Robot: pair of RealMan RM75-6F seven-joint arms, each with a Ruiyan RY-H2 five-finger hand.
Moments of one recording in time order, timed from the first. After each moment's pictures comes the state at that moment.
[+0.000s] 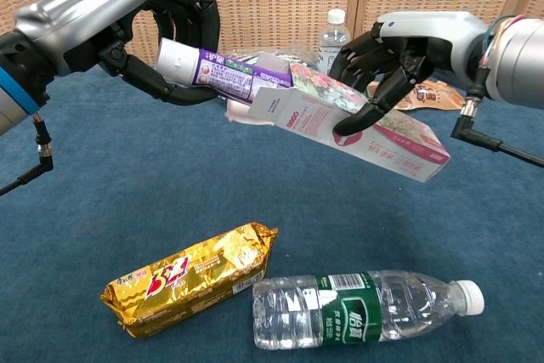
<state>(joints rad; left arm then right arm) -0.65 -1.57 -0.16 -1.61 1.62 1.31 0.20 0.77 -1.38 0.31 -1.92 -0.78 1.00 -0.15</state>
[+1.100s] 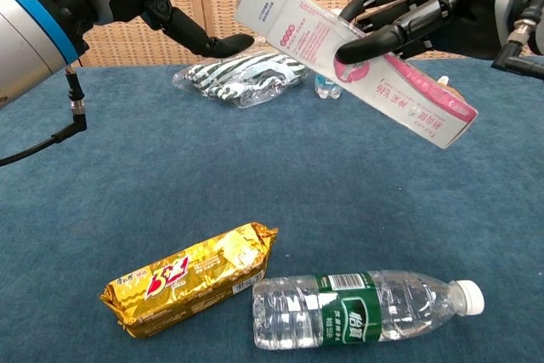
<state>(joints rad) -0.73 -1.55 -0.25 -1.73 1.54 1.23 0.44 0.68 -1.24 0.42 -2.01 -0.82 0.86 0.27</state>
